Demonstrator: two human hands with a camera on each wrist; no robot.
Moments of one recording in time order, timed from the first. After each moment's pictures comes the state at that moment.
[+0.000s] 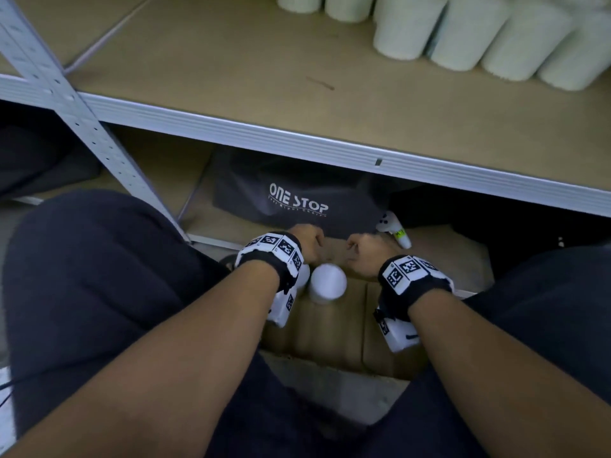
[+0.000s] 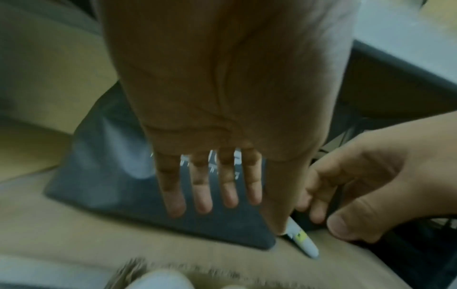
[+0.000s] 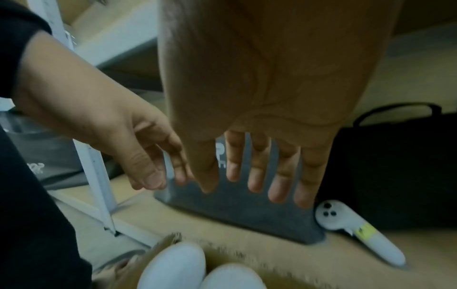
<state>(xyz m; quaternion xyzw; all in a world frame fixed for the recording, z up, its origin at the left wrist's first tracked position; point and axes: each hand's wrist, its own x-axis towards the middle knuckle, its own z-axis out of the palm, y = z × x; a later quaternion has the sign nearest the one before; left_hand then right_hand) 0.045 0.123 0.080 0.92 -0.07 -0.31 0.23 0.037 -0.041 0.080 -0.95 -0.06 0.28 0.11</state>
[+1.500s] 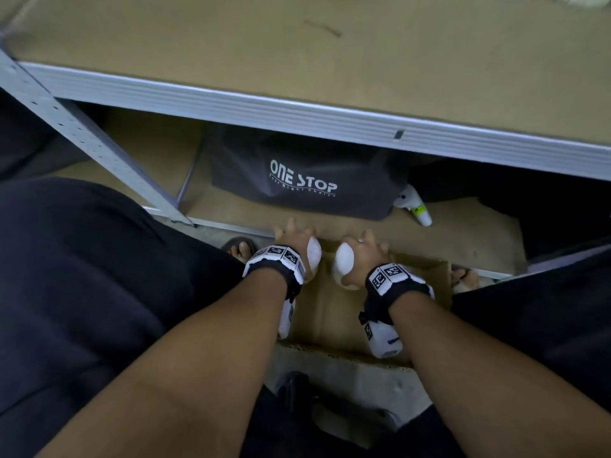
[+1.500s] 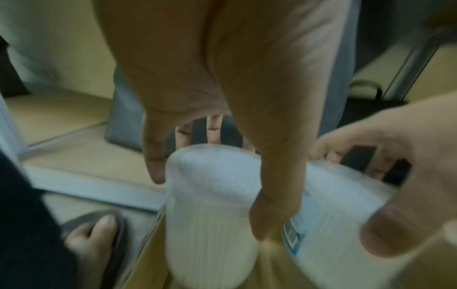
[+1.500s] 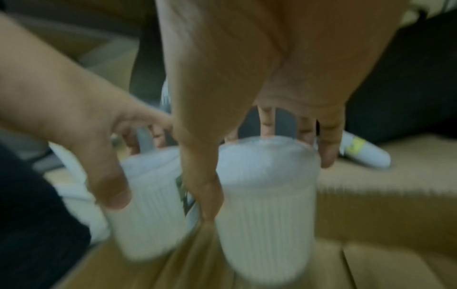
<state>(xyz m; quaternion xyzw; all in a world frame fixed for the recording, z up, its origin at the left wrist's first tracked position) 0.033 0.132 0.006 0.93 0.02 -0.34 0.11 0.028 -0.032 -0.006 -0.94 -0.01 0.34 0.09</state>
